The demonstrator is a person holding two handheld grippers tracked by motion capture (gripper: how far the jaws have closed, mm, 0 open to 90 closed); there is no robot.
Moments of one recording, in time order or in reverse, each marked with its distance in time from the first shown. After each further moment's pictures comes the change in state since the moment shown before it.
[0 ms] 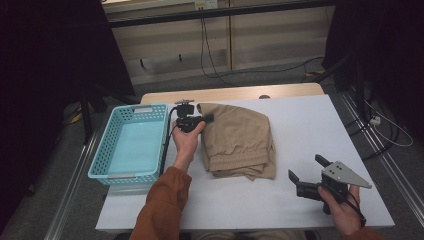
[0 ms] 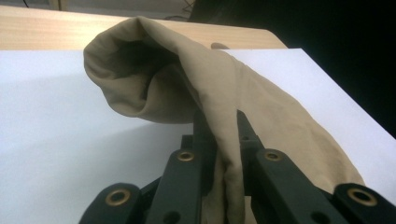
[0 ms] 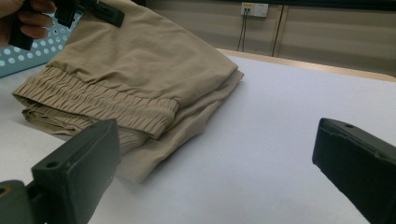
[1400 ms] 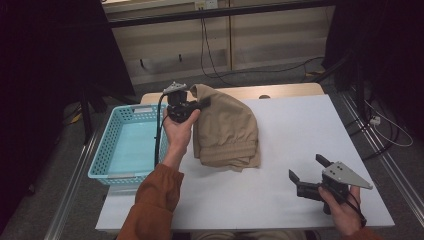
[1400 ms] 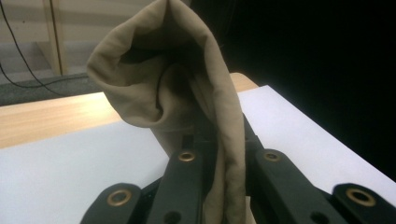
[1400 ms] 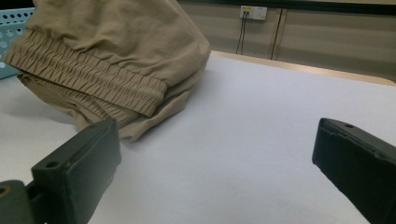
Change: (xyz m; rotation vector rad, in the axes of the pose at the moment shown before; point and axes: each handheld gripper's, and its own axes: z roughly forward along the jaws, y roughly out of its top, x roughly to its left) left arm -0.041 0.044 -0.057 -0.142 -0.040 0.142; right arm 0.001 0.001 -0.002 -0.009 -0.003 -0.005
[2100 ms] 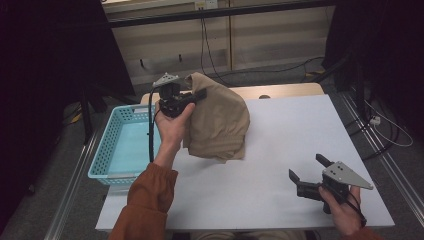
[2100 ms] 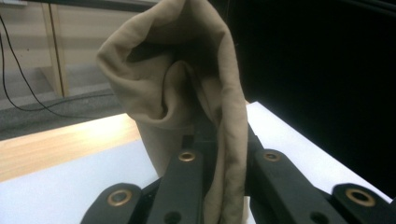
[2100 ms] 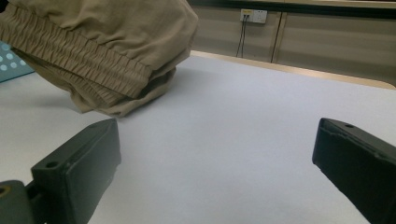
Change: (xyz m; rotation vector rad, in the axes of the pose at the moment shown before) left arm -0.014 0.027 -0.031 -0.059 -0.007 0.038; right arm 0.000 0.001 0.000 -0.013 -0.001 -0.002
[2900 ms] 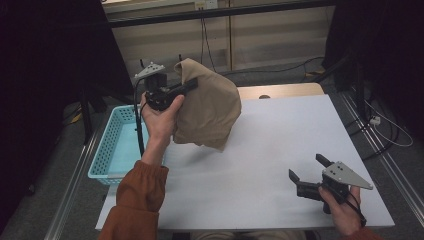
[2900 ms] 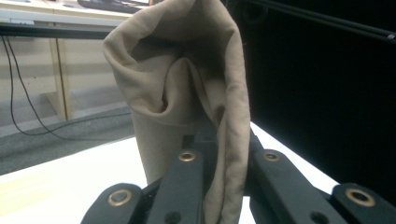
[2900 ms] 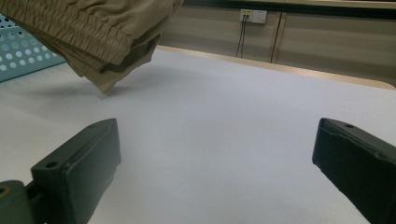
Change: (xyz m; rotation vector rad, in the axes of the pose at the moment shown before) left arm -0.007 0.030 -0.034 -0.071 -0.009 0.040; right arm 0.000 0.000 0.000 -0.002 -0.002 -0.001
